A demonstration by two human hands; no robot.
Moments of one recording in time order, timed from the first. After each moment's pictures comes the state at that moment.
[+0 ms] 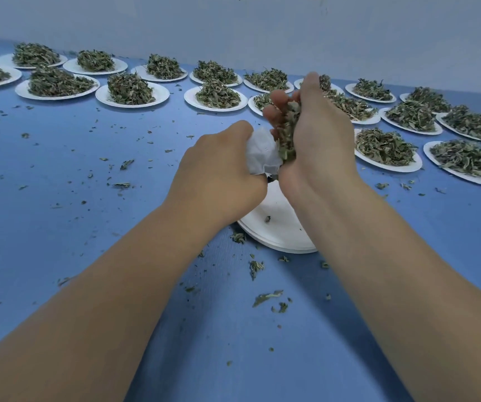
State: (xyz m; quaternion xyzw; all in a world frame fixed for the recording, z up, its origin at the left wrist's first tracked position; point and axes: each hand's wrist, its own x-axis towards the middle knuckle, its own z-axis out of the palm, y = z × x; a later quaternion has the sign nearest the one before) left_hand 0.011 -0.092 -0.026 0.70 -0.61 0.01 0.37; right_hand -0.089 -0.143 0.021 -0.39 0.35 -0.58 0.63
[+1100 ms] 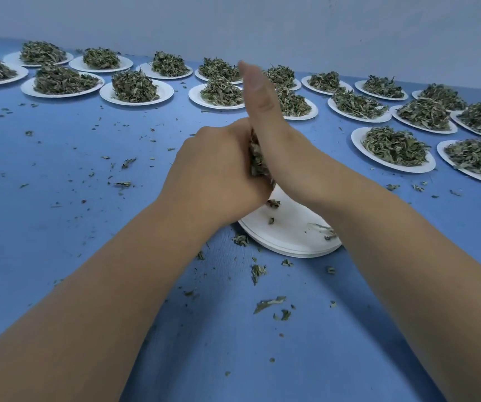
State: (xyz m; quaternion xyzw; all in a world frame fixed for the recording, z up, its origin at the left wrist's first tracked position) left_hand 0.012 -0.092 -0.021 0.69 -0.64 0.05 0.33; right_hand -0.098 -0.144 0.009 -0.80 0.29 -0.27 0.46
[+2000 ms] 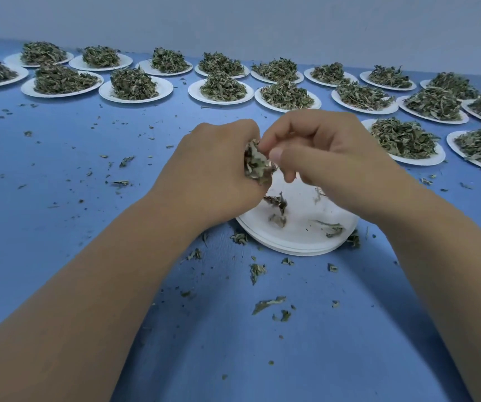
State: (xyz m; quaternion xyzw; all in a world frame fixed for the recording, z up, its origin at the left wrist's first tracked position) left_hand 0.019 -0.094 -0.026 0.68 -0.66 0.05 0.31; right_hand -0.151 -0.152 0.005 -0.82 0.23 -0.30 0.43
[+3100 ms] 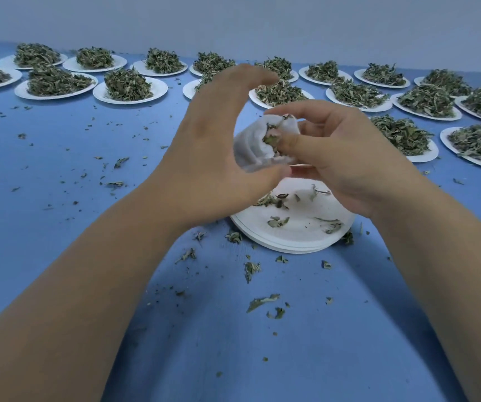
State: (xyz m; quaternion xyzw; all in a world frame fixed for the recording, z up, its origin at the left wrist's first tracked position) left_hand 0.012 -0.079 -0.008 0.57 -0.69 -0.01 0.44; right_hand -0.155 -0.166 0.001 -0.71 0.30 -0.34 0.55
